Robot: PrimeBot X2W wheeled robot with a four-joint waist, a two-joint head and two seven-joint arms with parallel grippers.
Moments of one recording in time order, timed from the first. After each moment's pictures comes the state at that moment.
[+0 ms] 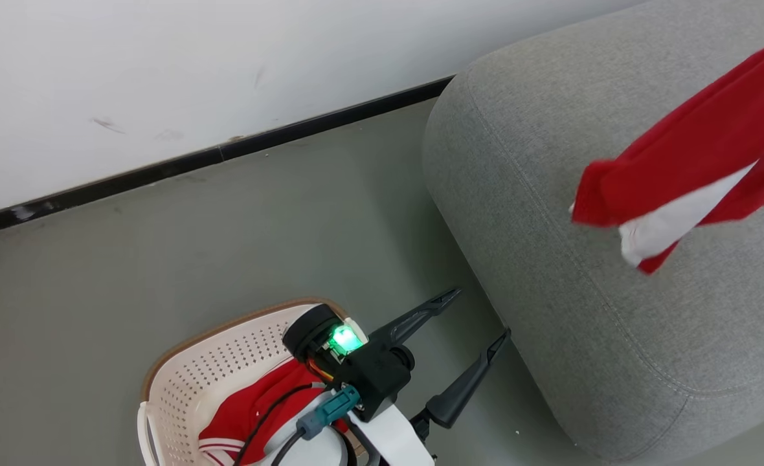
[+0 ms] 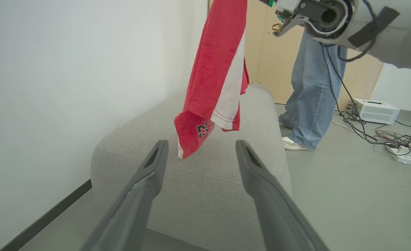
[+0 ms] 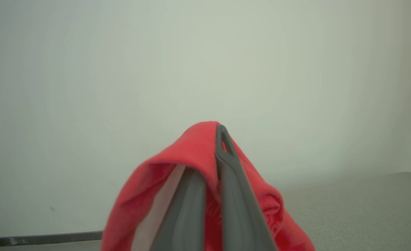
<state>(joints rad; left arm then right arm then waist) -0.39 0.11 -0.75 0.22 -0.26 -0.12 -0.22 -0.54 -0.52 0.06 0.31 0.56 0.13 -0.12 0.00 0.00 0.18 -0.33</state>
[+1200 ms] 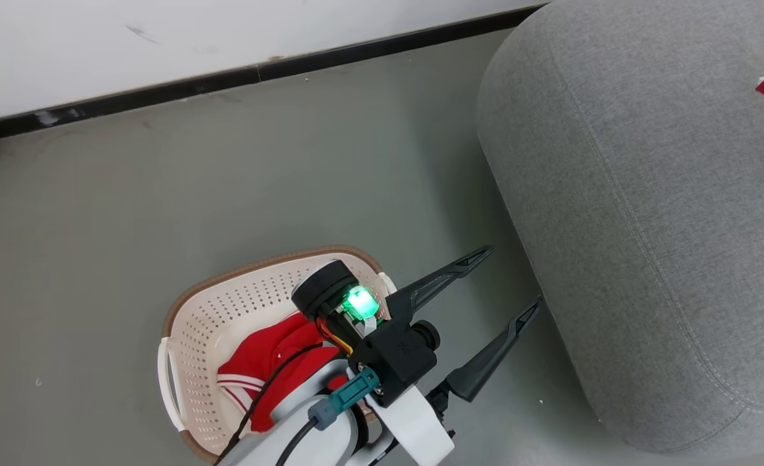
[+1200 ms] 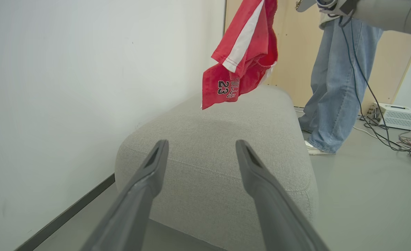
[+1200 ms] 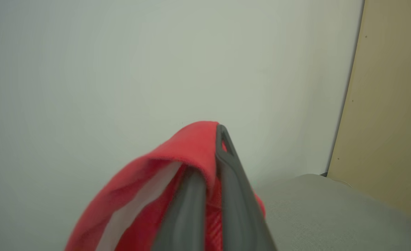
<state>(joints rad) -0.48 0.11 -0.76 0.11 -0.21 -0.12 -0.16 -0.78 -0.78 -0.22 0.62 0.54 0.13 -0.11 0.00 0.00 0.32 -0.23</state>
